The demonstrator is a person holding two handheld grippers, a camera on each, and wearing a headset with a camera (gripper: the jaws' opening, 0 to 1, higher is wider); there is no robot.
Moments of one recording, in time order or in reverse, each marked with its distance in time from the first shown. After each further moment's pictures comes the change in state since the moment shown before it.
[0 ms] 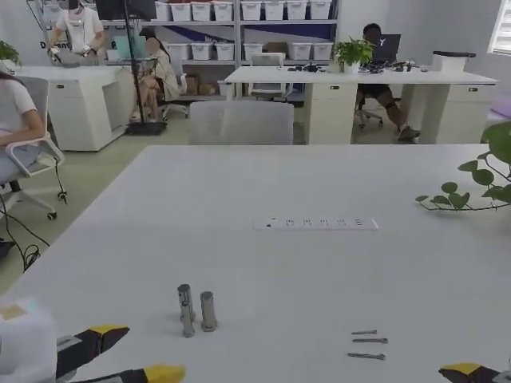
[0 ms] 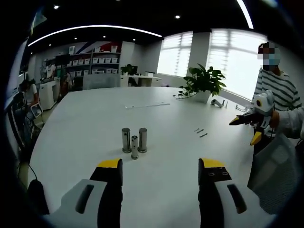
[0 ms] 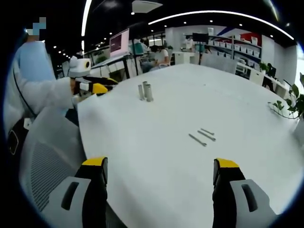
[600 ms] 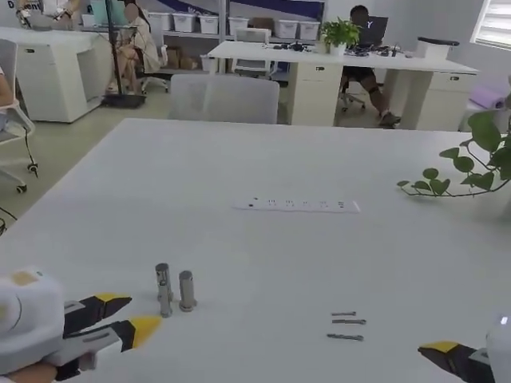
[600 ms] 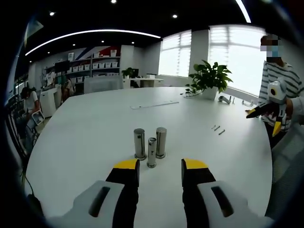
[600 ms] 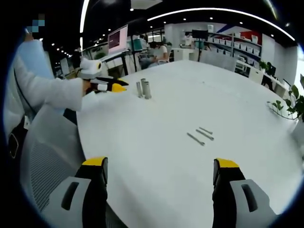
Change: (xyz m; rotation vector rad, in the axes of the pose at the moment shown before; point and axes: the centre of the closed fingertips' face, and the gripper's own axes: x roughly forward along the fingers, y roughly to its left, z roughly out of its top) left arm 0.048 0.036 -0.009 0.055 -0.023 0.037; right arm 0.000 -0.003 0.001 -0.004 0.040 -0.014
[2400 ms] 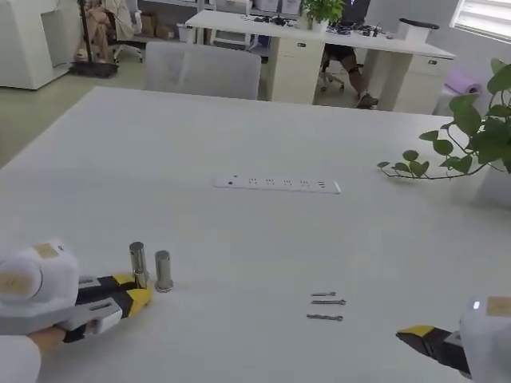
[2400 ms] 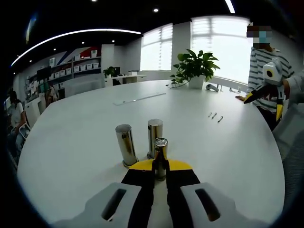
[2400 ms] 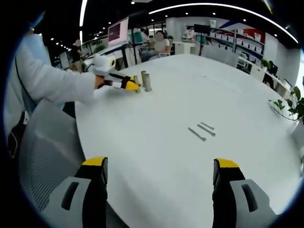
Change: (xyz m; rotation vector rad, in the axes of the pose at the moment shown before) left arm 0.048 -0.010 -0.014 0.124 0.045 -0.159; right arm 0.007 -0.004 -0.008 -0.017 0.066 -0.003
